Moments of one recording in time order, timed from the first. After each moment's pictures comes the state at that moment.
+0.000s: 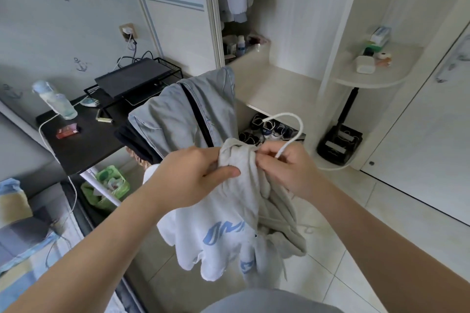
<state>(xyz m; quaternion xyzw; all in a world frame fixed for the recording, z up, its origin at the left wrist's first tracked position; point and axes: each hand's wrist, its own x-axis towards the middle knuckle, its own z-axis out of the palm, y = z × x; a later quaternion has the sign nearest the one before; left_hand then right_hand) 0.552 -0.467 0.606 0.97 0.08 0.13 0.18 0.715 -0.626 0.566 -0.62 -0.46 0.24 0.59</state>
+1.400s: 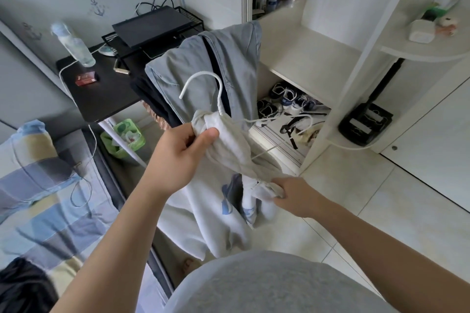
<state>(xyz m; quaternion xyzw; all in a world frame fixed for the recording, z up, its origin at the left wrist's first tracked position) 0.514 -0.463 0.553 0.81 0.28 0.27 0.43 0.716 -0.640 0.407 -0.79 -0.52 0.29 0.13</state>
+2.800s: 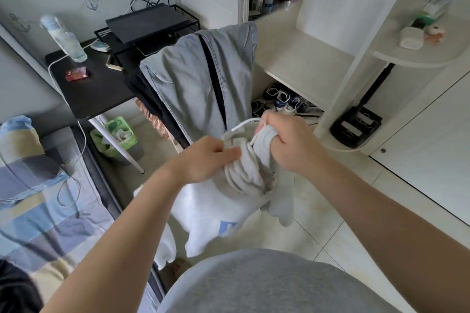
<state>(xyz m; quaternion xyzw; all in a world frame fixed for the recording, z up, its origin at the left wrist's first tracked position) 0.544 -0.462 0.540 0.81 0.28 -0.02 0.51 0.709 -0.602 0.551 -0.74 -0.56 0.09 0.36</state>
